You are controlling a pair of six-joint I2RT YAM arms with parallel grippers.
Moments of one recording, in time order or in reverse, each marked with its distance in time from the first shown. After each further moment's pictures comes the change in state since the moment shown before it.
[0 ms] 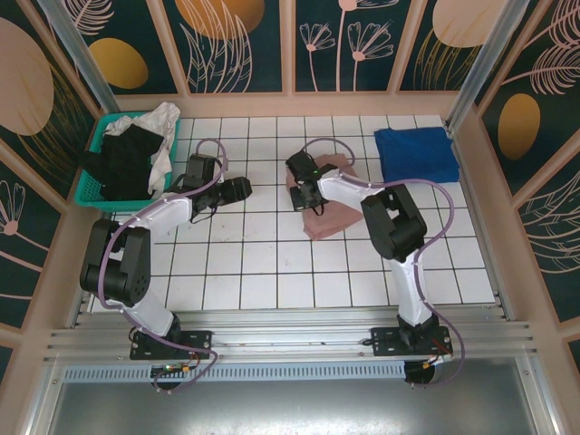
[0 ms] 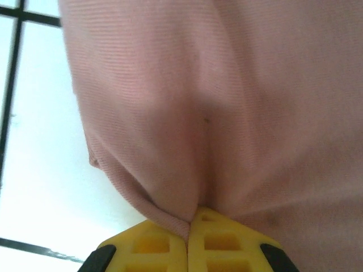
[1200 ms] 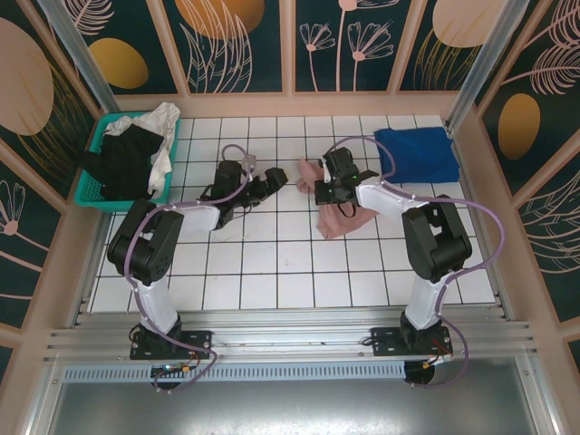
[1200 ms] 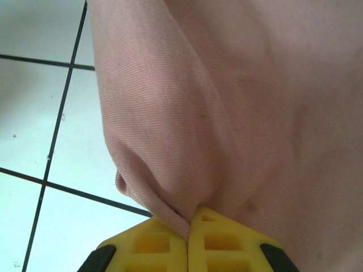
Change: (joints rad) left arm -0.170 0.216 -0.062 0.686 0.176 -0.505; right arm -0.129 -0.322 -0.348 0.254 -0.182 -0.046
